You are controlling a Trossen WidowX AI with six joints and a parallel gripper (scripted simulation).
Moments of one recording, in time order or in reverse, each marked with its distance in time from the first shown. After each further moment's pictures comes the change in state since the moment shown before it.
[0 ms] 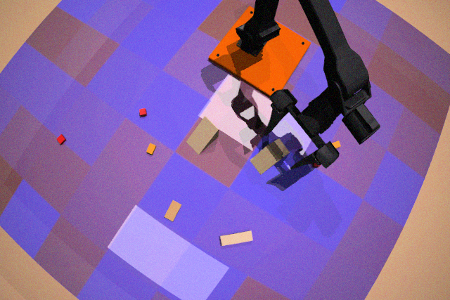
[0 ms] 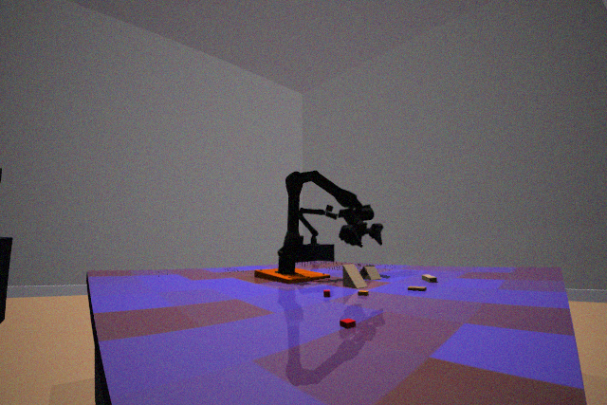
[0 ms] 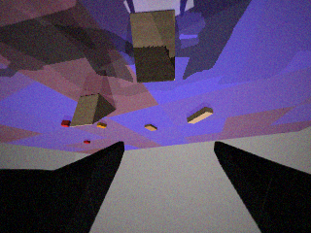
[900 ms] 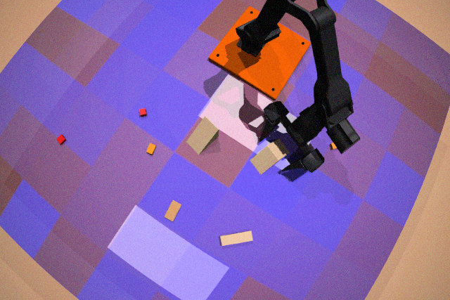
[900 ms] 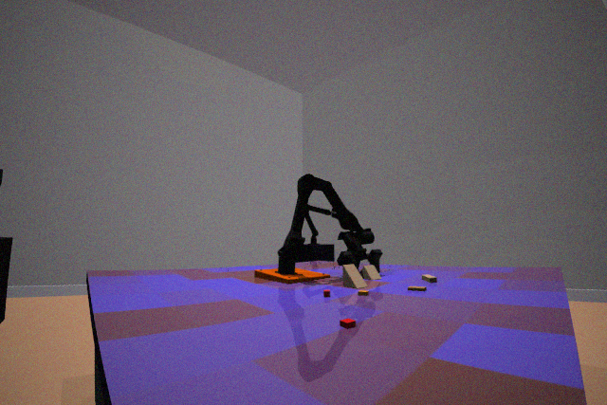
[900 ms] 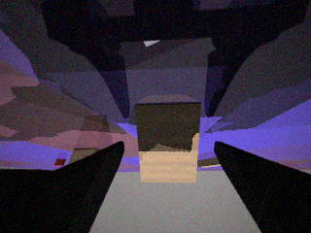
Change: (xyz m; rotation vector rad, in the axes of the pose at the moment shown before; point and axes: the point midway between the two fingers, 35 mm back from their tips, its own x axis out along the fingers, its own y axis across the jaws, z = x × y) arm 0.062 0.011 0.083 -0.018 -0.063 0.031
